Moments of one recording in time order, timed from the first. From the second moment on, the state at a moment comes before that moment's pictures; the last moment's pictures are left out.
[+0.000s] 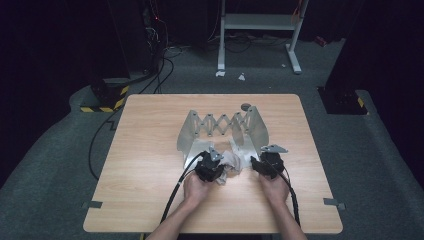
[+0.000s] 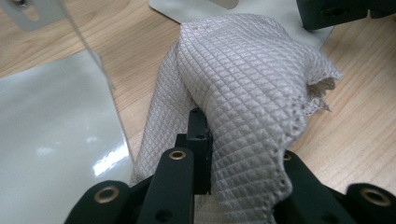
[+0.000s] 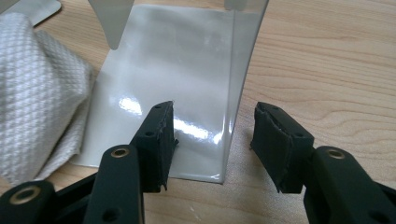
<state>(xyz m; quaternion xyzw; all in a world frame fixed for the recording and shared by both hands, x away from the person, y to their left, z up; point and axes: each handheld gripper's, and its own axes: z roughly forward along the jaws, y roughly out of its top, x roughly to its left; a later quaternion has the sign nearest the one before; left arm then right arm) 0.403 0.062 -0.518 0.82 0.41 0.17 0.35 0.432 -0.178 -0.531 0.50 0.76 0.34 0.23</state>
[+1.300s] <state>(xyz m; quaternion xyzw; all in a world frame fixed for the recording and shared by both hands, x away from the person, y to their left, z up) 0.397 0.128 -0.459 0.76 0.48 0.18 0.41 0.432 -0.178 -0.531 0.50 0.76 0.34 0.23</state>
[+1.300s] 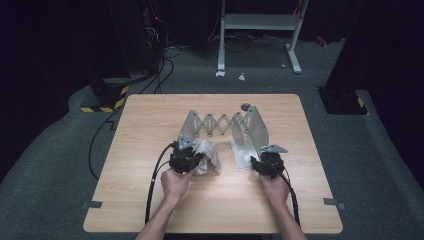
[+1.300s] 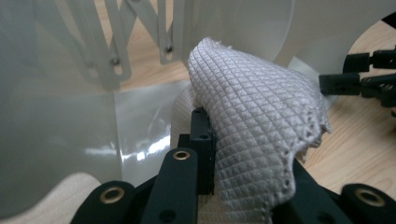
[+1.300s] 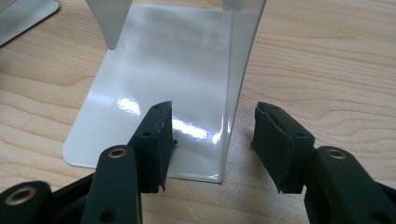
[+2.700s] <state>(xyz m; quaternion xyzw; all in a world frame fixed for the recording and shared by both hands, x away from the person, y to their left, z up) 0.422 0.102 -0.461 0.77 0.47 0.20 0.38 0.432 -0.178 -0.531 0.50 0.76 0.34 0.23</state>
